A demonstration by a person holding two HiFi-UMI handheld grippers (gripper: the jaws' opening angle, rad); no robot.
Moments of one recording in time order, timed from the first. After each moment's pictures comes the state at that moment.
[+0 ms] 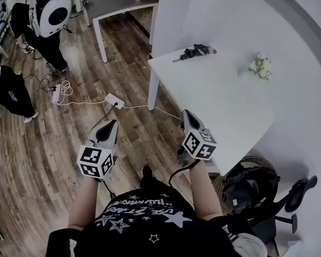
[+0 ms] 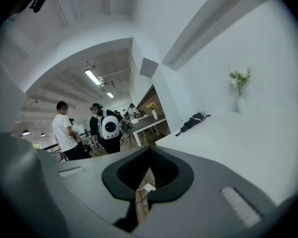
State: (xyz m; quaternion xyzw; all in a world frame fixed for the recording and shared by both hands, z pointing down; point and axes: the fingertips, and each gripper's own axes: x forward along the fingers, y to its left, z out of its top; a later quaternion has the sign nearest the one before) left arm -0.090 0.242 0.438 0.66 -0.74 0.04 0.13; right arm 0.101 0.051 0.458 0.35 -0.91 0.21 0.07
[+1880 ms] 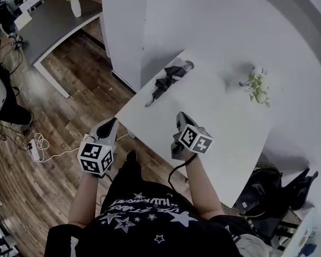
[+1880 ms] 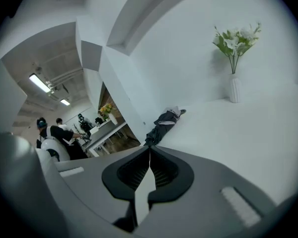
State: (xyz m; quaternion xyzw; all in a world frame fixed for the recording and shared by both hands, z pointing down) left arm -0.194 -0.156 0.473 0.78 -0.60 0.08 0.16; right arm 0.050 -0.260 0.528 0.52 -0.78 0.33 0.07
